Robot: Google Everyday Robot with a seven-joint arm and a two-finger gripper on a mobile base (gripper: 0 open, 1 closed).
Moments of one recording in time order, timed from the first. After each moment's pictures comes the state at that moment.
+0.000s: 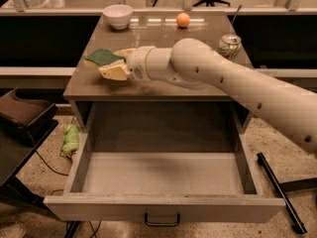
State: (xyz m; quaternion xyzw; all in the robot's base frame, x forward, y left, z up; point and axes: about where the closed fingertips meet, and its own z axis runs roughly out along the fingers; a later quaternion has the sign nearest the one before) arm 0.672 0.128 0.874 -0.43 0.66 0.28 0.54
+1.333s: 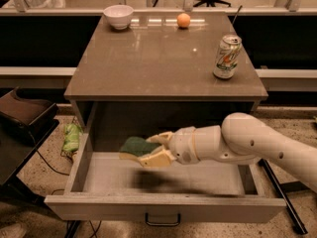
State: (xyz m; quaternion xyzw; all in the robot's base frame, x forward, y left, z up) arm 0.481 0.024 0.715 -0.46 0.71 0.37 0.38
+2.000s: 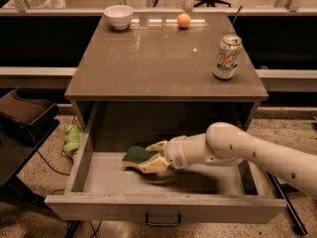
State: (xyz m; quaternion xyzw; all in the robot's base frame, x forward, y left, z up) arm 0.509 0.029 0.626 -0.47 0.73 0.36 0.35
